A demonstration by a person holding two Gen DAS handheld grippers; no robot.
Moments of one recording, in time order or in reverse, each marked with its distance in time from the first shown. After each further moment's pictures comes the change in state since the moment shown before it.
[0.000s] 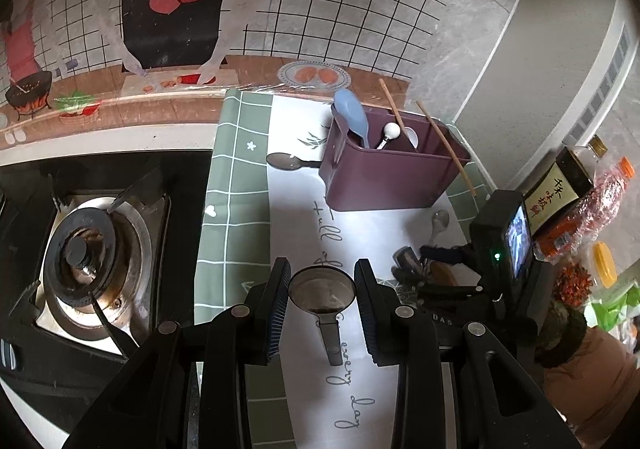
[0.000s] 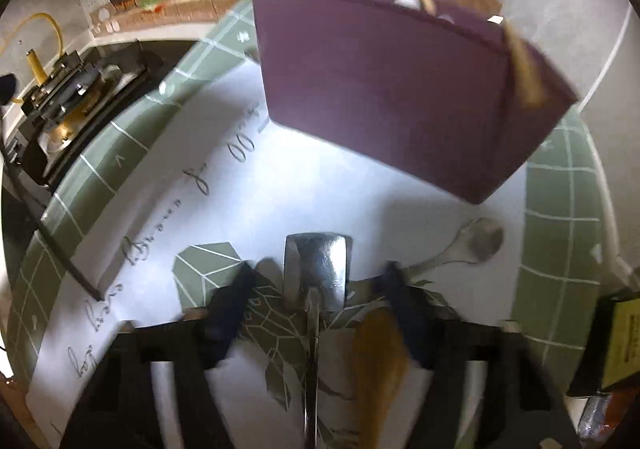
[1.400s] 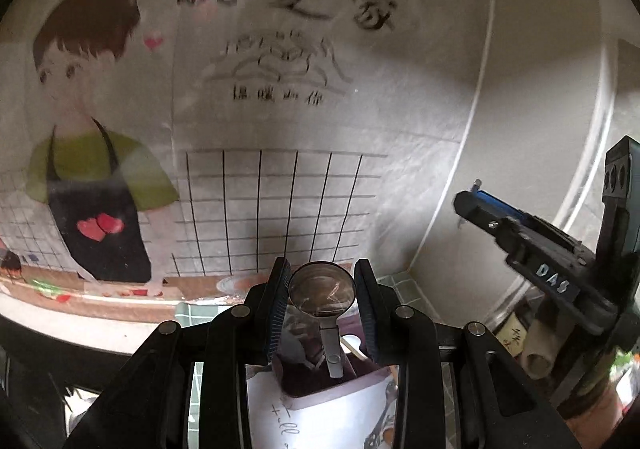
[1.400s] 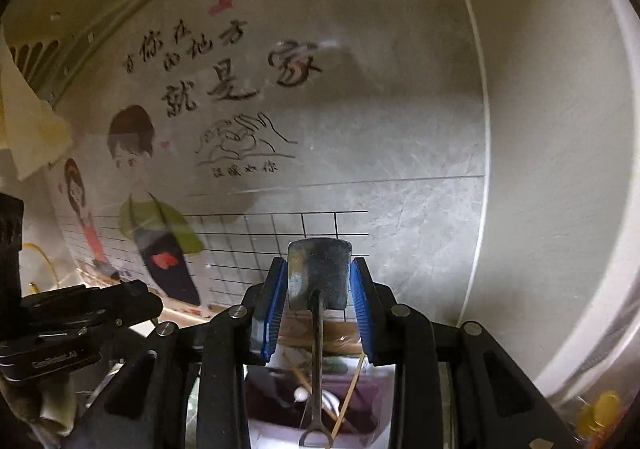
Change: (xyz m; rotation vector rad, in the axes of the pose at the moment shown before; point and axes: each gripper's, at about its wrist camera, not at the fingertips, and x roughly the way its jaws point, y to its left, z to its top) left arm -0.026 -0.076 0.187 0.149 -0.330 -0.071; right arm -0.235 -0.095 0.143 0.313 -0.729 -0.107
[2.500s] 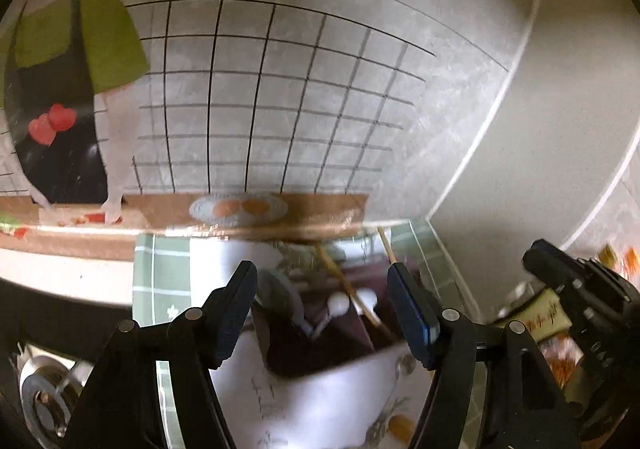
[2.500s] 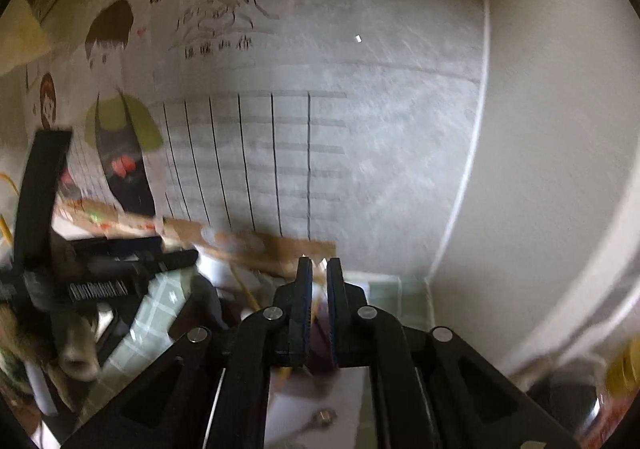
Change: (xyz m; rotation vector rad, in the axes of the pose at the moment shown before) left arm 0.077 0.011 -0.069 -0.082 0.177 -0.017; right arm 0.008 -0.014 -0.088 -0.106 0.212 -0.118
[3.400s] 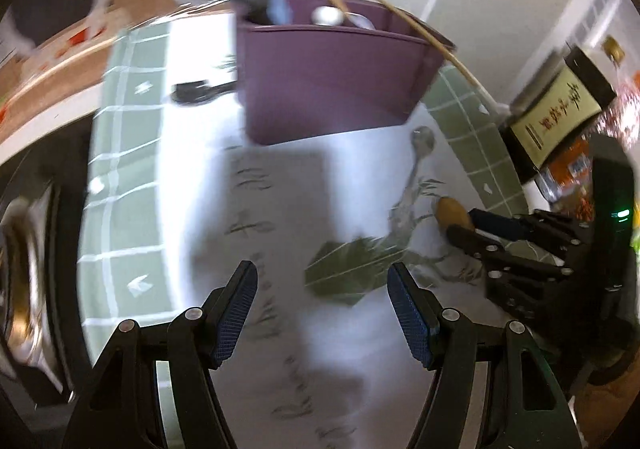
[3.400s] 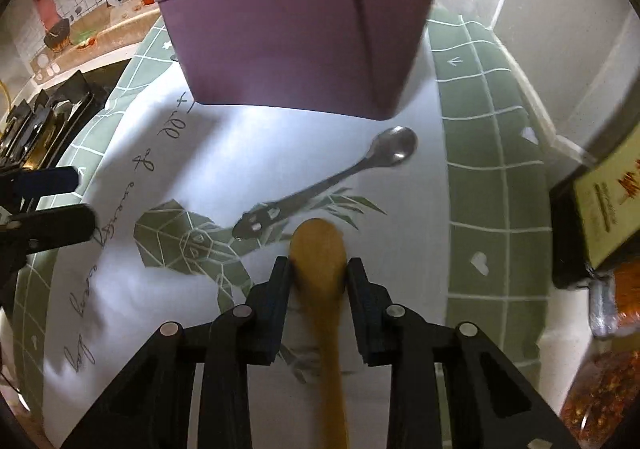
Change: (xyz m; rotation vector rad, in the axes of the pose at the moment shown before) left arm 0.021 -0.014 -0.185 0.083 0.365 -0.019; right arm 0.048 0.041 -0.192 -0.014 0.497 0.009
